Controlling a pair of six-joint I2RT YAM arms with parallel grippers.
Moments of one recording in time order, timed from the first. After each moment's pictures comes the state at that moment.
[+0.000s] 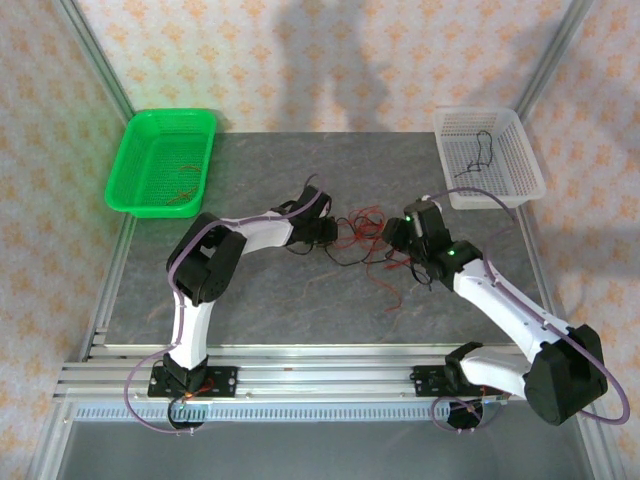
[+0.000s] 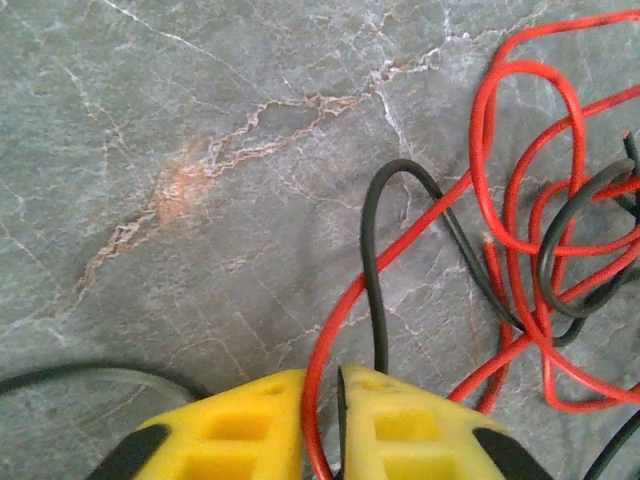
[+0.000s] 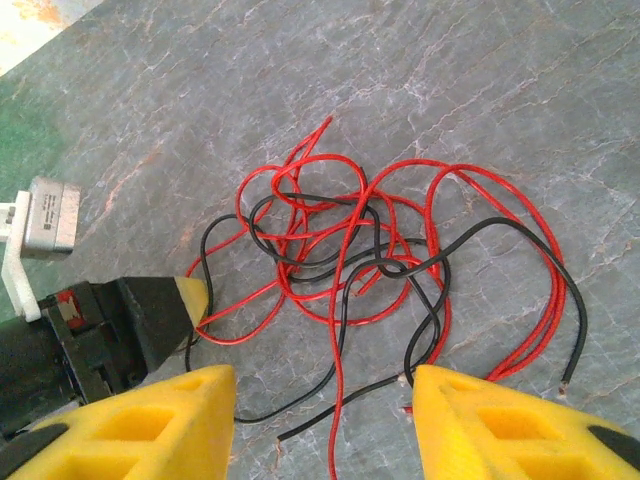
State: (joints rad) left arm -0.56 2.05 1.31 -0.18 0.13 -0.59; right arm 0.46 1.14 0.80 -0.42 0.13 0.76
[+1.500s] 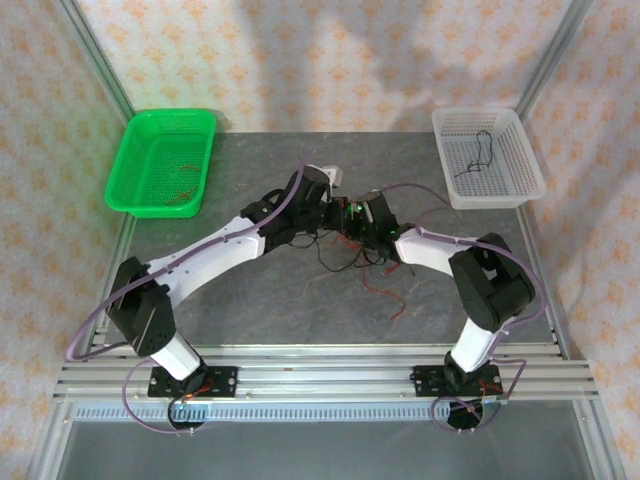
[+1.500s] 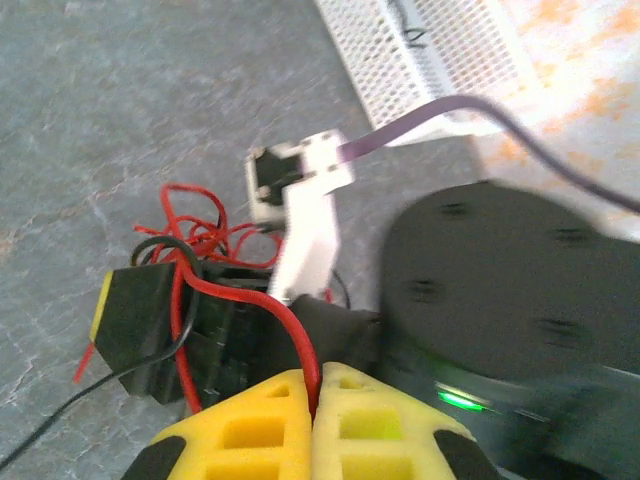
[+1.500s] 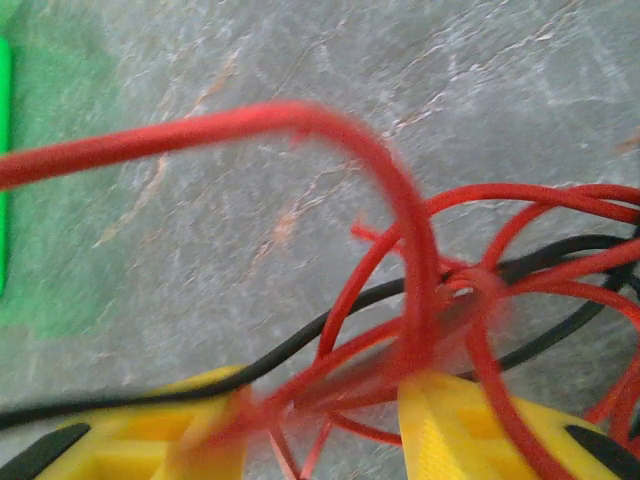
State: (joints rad) left arm -0.71 1.58 1.36 -0.36 0.10 -0.65; right arm 0.55 1.73 0.95 0.04 -0.03 0.89
